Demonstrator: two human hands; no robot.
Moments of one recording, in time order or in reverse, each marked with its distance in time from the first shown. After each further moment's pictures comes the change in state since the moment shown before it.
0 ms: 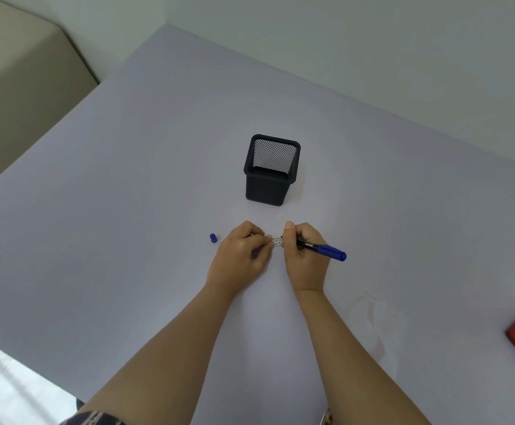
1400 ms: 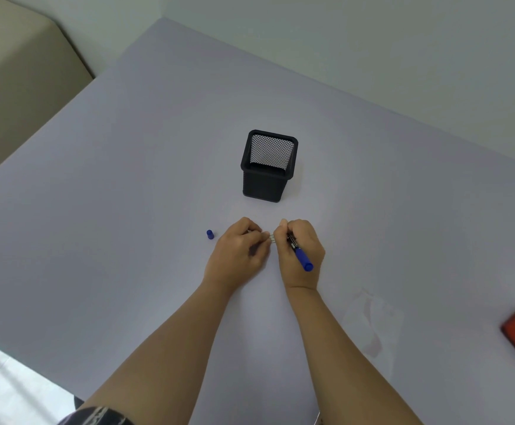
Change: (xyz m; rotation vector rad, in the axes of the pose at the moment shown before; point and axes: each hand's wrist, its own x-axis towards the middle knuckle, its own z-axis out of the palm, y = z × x) left_hand 0.001 0.001 0.001 0.042 0.007 0.002; right_hand -0.003 0.001 0.003 -0.173 0.066 -0.242
